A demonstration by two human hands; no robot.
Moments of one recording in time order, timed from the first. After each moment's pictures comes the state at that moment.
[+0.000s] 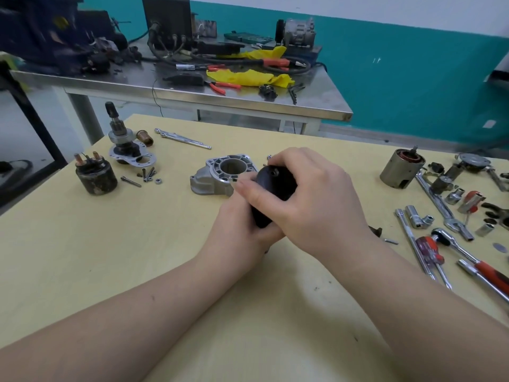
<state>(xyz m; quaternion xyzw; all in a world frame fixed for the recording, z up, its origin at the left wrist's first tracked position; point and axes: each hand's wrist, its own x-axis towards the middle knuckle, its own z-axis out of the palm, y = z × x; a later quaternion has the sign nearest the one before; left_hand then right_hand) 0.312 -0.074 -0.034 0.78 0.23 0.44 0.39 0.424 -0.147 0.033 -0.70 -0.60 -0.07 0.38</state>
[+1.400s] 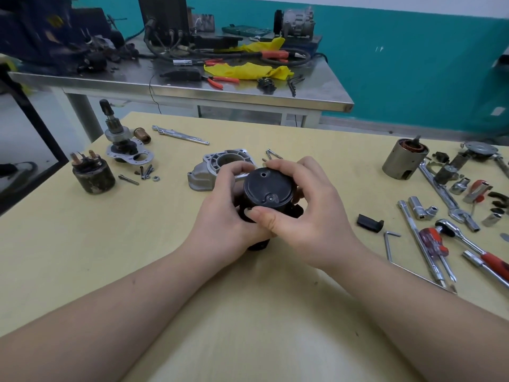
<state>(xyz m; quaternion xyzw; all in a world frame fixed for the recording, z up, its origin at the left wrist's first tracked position) 0.294 -0.066 -0.041 0.75 0.29 0.39 0.45 0.441 -0.153 -0.009 -0.59 -0.59 0.12 0.53</state>
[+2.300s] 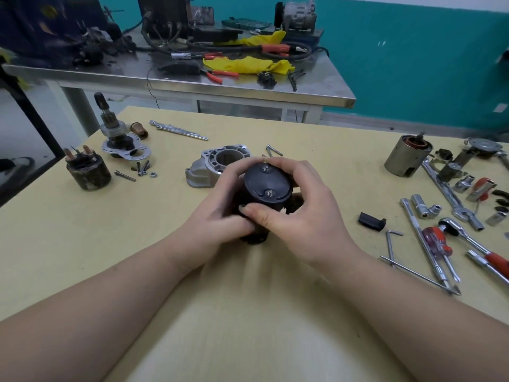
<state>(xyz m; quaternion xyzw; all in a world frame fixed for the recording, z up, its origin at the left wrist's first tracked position) 0.284 -0.053 -0.037 0.72 0.17 0.33 0.59 0.438 -0.146 -0.022 -0.60 -0.55 0.16 0.56</state>
